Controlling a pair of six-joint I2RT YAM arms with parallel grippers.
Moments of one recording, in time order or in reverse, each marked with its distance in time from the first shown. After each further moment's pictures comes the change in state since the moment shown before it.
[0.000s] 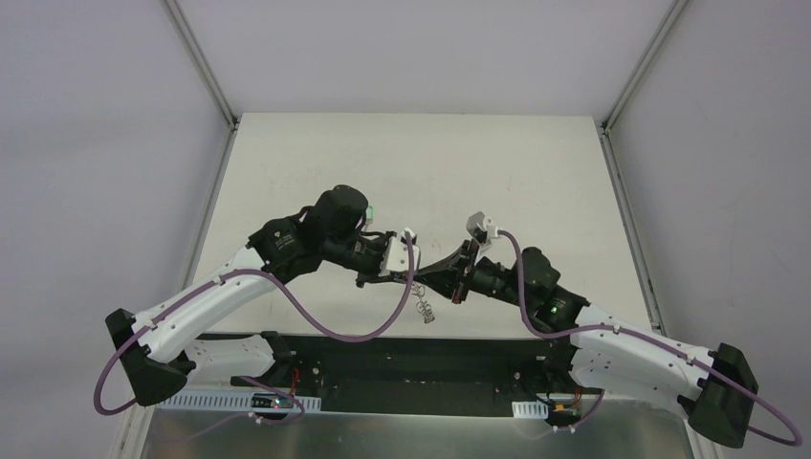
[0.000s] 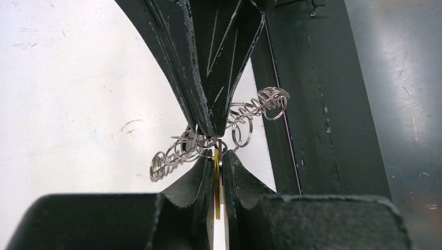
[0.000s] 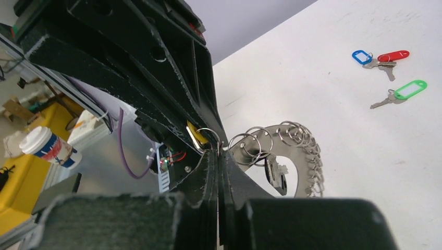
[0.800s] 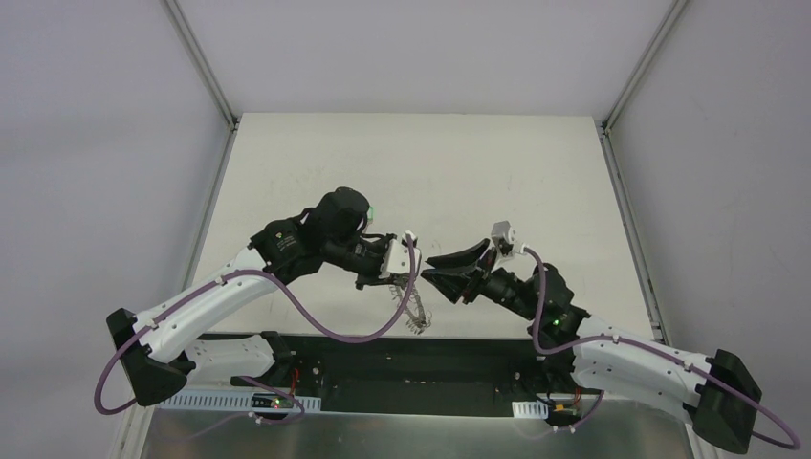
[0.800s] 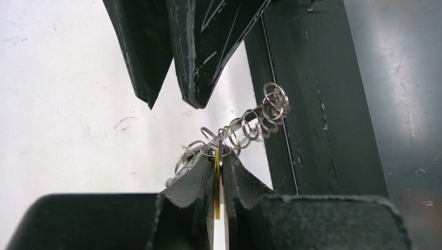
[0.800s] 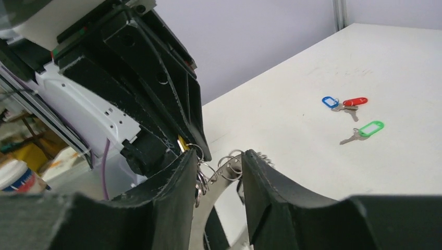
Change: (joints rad) left arm -0.001 -0.001 -0.012 0.005 -0.013 -0.001; right arm 0.015 -0.064 -0.177 0.318 0.149 0.011
